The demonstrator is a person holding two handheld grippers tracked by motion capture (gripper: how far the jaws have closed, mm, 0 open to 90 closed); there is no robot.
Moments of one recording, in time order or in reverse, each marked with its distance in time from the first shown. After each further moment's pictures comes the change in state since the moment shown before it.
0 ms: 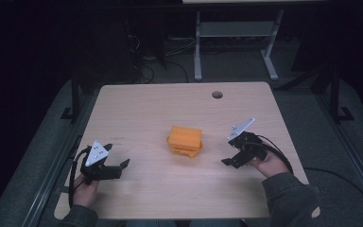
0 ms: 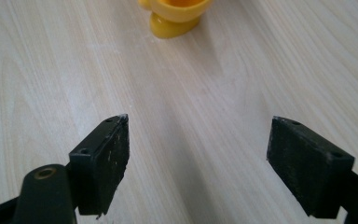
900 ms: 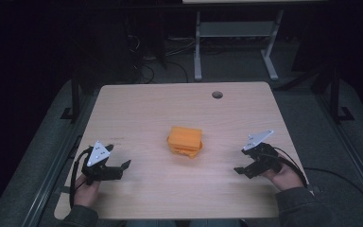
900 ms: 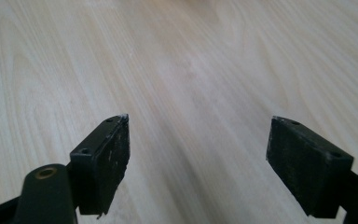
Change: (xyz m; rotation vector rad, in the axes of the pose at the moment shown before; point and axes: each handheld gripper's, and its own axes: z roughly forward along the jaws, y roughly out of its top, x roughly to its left) left arm -0.002 -0.001 0.003 0.014 -0.024 -0.011; right arm 0.009 -0.051 -0.014 -0.031 -0.028 0.078
